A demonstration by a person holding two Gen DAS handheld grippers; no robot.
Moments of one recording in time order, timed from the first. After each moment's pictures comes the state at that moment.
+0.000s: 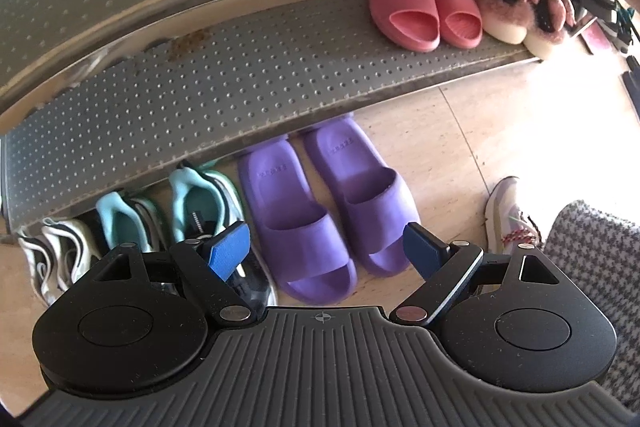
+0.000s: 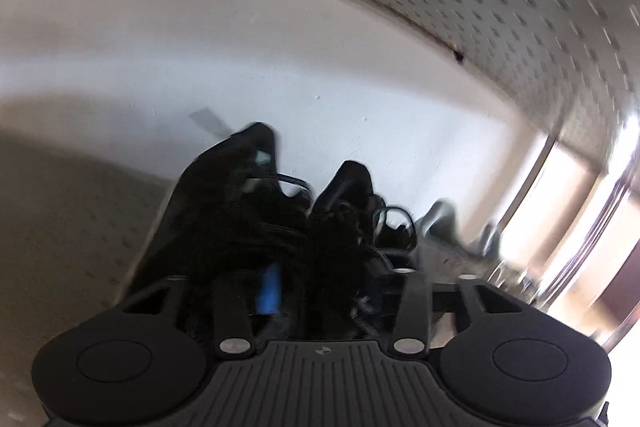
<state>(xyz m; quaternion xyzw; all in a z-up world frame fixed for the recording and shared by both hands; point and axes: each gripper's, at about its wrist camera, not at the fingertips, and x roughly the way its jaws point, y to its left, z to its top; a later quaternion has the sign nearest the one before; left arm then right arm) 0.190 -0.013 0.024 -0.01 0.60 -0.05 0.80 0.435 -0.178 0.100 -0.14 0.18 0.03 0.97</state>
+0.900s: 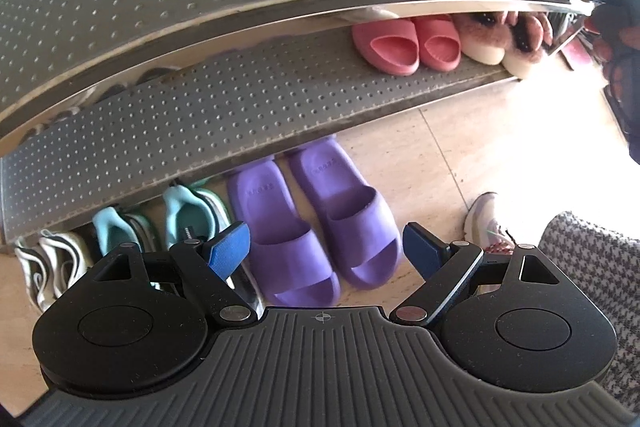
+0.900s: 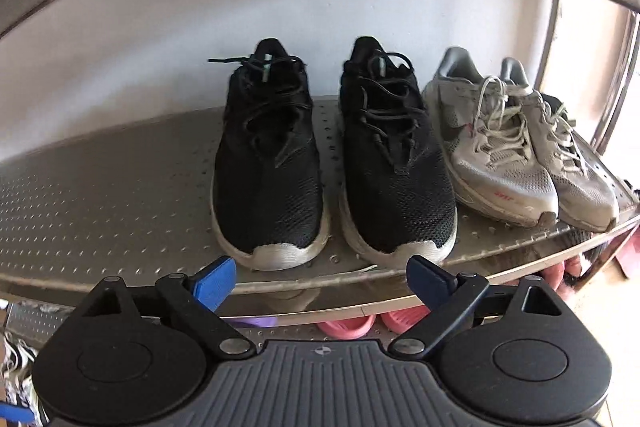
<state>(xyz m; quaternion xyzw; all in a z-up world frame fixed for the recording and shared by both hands) 0.182 -0.018 0.048 -0.02 0.58 -0.08 0.81 0.357 -0.233 0.097 -0.03 0.33 0.09 0.94</state>
